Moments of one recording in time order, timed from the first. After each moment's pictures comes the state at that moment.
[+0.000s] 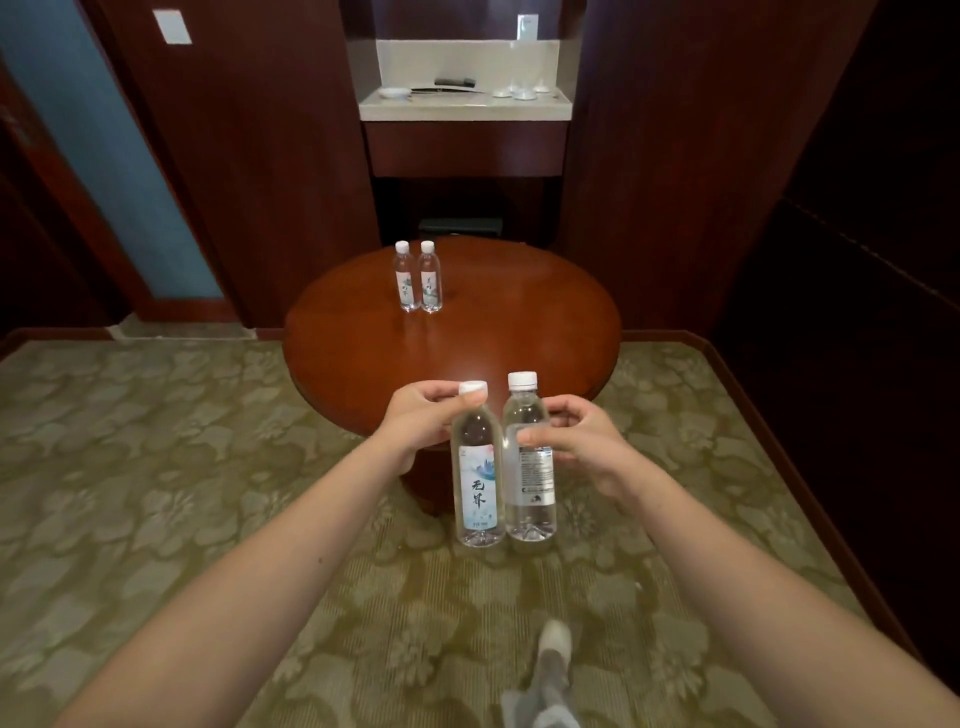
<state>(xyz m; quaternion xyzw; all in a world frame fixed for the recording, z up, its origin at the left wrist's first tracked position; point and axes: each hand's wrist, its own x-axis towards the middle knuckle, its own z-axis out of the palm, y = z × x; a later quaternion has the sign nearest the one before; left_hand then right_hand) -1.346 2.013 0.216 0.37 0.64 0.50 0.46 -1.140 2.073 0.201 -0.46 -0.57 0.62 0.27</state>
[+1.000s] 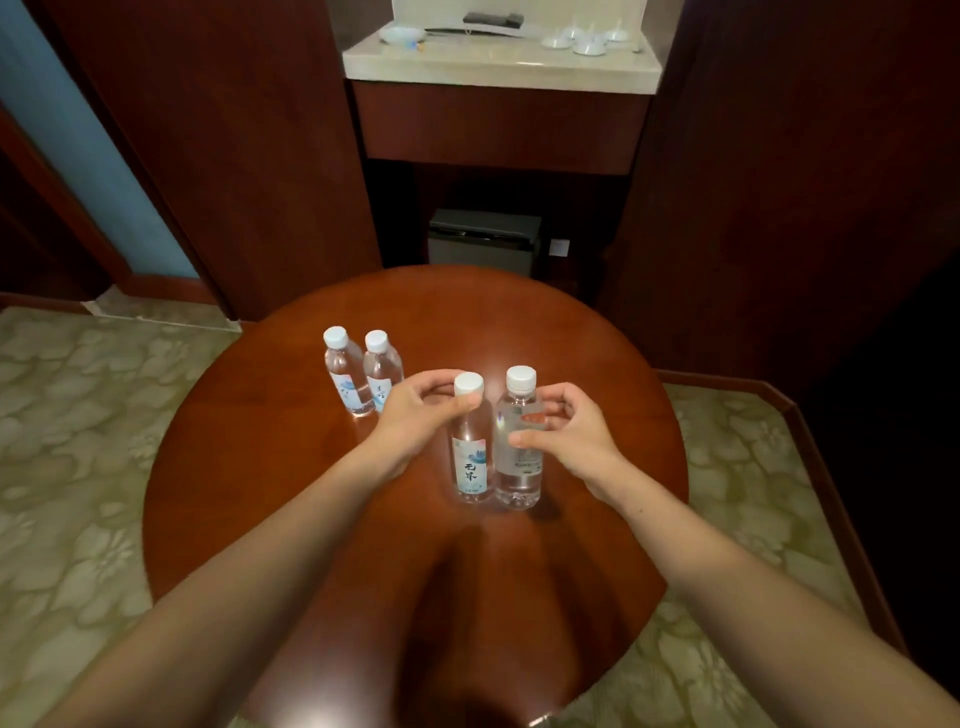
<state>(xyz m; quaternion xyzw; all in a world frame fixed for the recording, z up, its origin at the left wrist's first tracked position) -1.466 2.477 0.172 0.36 0.66 0.54 0.39 -1.276 2.562 0.156 -0.44 -0.62 0.59 0.26</state>
